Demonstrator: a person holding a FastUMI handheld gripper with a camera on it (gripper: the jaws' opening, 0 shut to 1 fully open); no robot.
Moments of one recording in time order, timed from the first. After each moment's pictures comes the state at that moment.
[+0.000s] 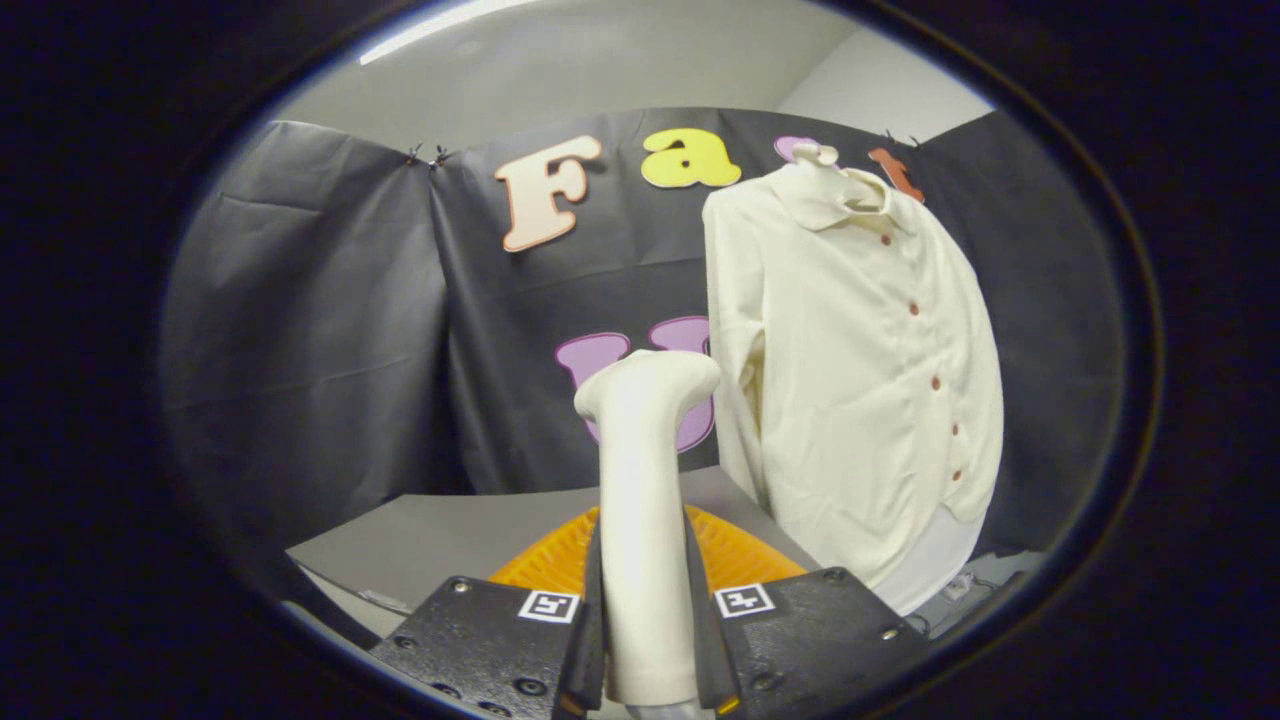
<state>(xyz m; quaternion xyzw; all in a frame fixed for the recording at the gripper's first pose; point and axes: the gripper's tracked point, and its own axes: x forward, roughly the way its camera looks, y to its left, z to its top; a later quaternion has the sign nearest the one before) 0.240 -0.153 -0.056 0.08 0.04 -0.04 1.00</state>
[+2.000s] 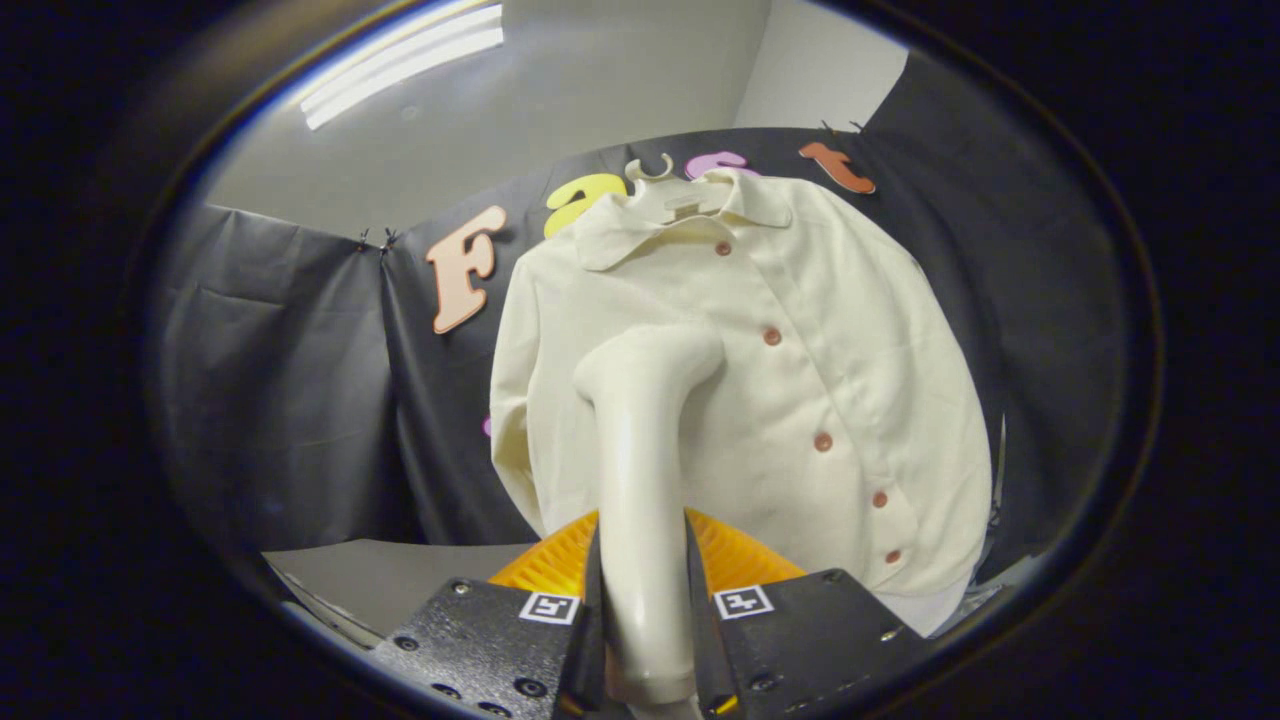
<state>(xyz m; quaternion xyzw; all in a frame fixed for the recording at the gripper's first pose) 0.284 -0.358 -0.088 0.17 -0.03 -0.01 0.99</state>
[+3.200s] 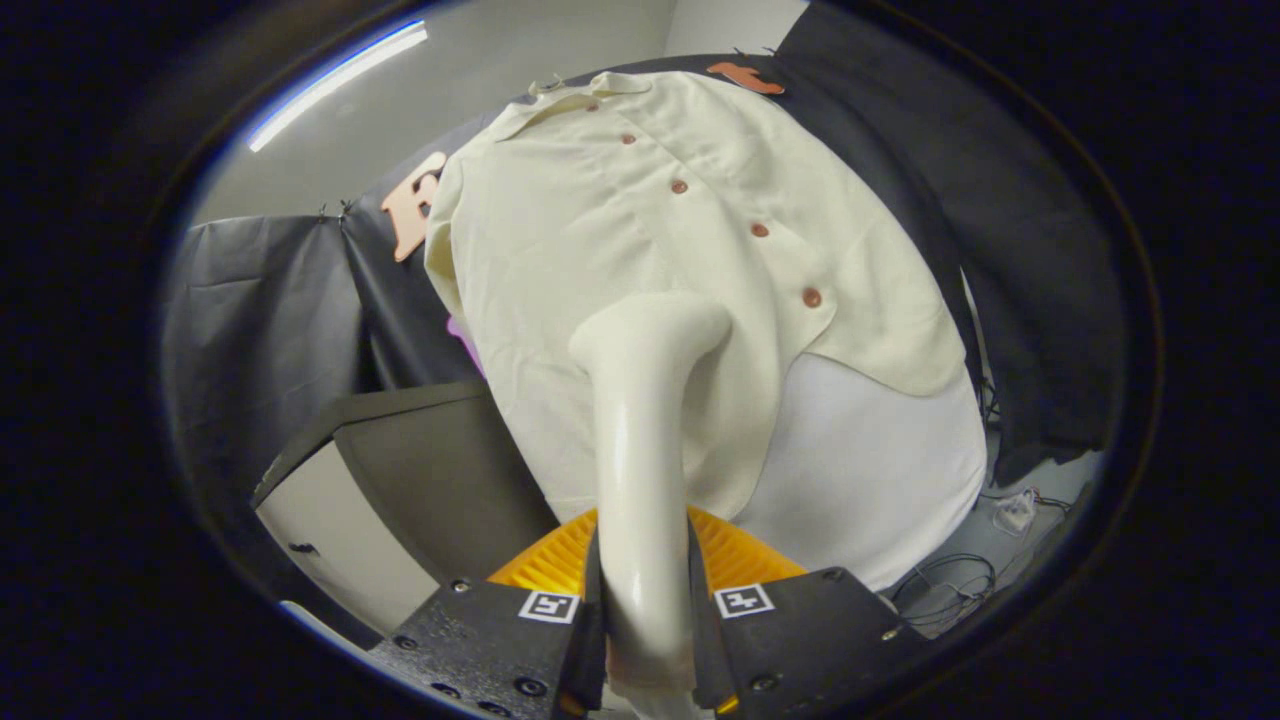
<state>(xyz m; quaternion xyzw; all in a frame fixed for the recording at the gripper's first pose) 0.217 -0.353 -0.298 0.24 0.09 -0.02 0.97</state>
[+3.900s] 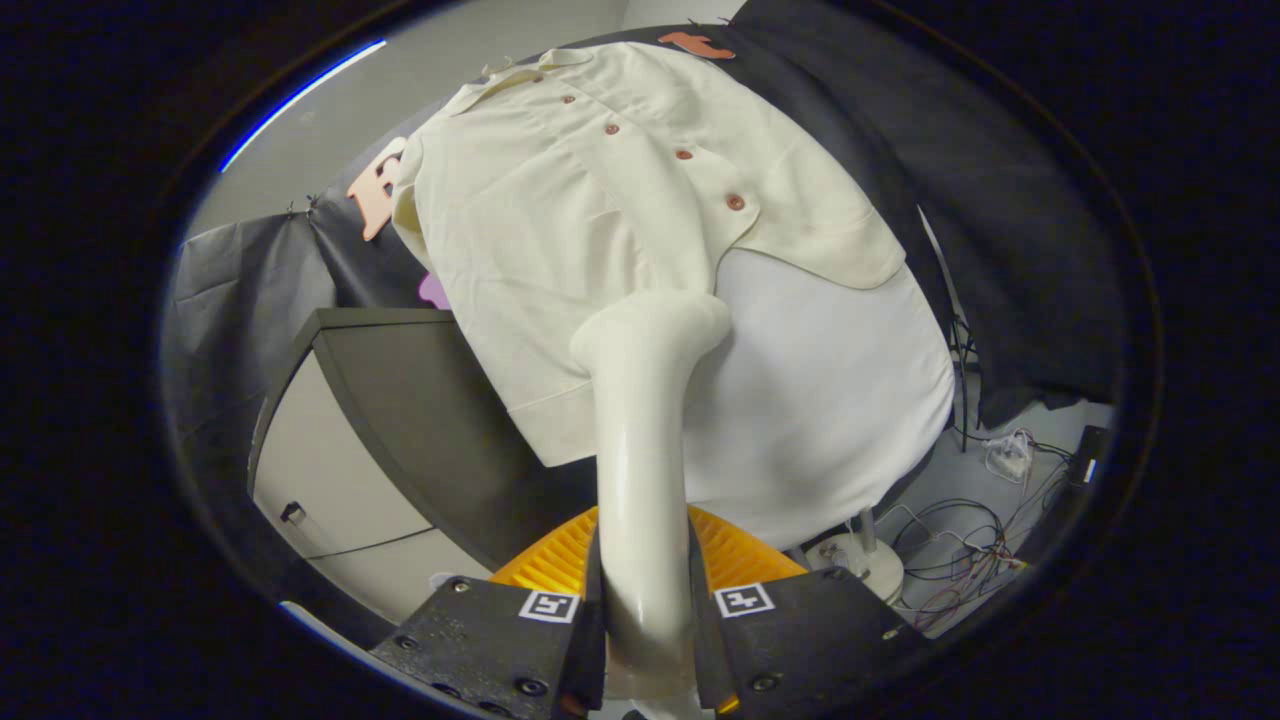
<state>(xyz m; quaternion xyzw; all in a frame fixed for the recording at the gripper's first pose) 0.170 -0.350 -0.351 0.27 0.14 -0.04 0.95</state>
